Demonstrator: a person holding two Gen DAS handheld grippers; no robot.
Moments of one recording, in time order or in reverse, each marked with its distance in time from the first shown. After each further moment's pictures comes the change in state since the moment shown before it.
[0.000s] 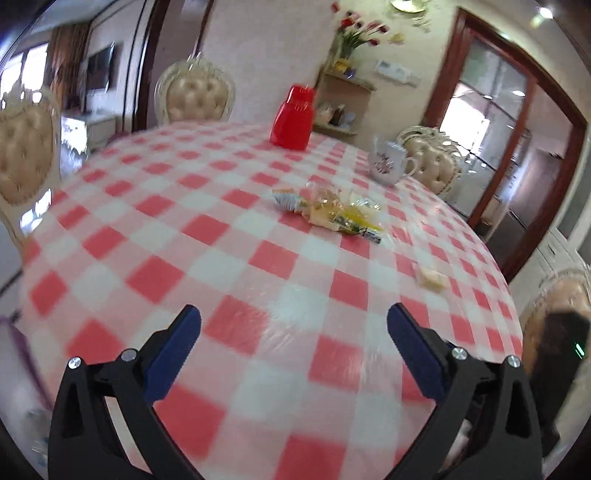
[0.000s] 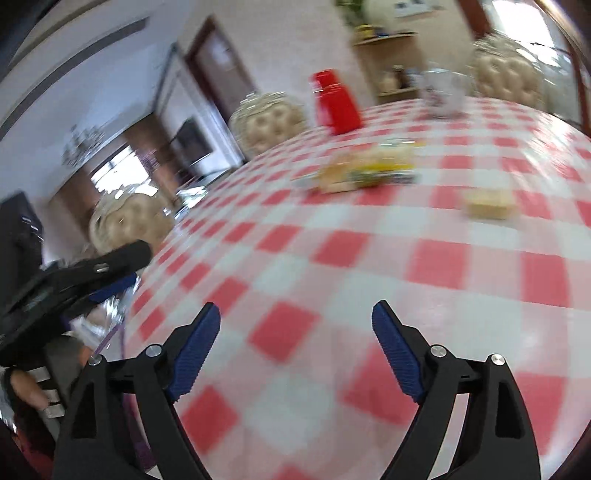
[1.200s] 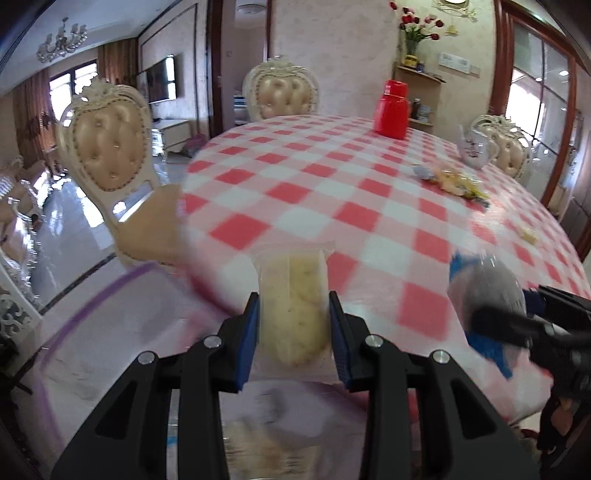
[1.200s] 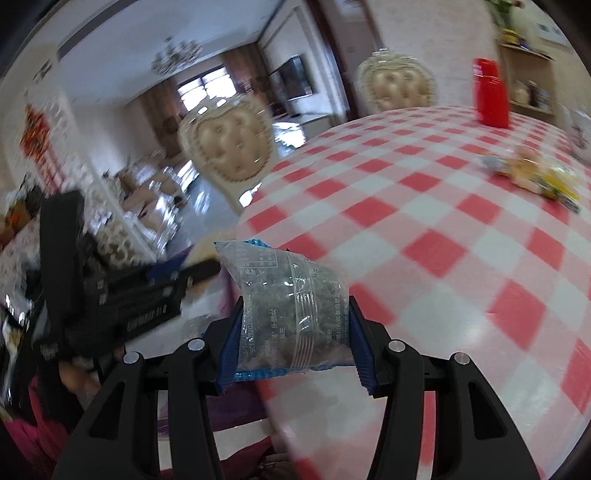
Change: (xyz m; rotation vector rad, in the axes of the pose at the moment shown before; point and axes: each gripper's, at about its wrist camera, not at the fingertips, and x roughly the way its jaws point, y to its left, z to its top) left arm -0.121 0.168 -0.076 0.043 -0.023 0.325; right arm 0.041 0.236 -0.085 -0.441 0.235 0.308
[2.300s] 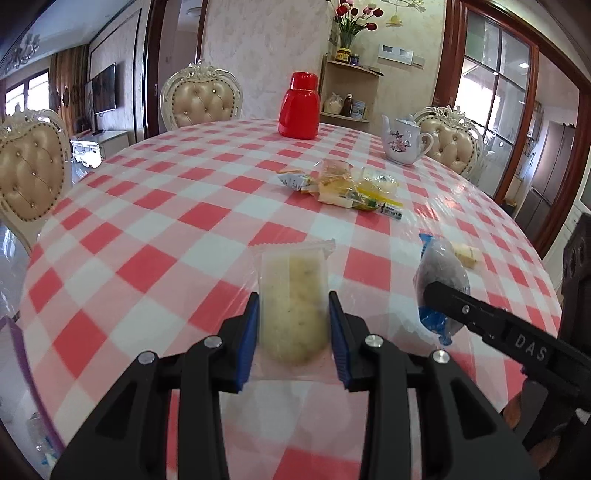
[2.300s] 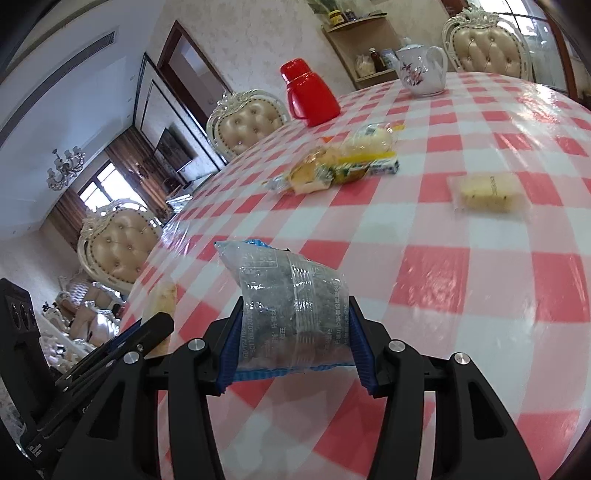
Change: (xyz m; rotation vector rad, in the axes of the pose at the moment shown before) left arm 0.069 -0.217 0.049 0.069 -0.017 -0.210; right arm -0.081 -0.237 -0.017 0.498 -0.202 -0.265
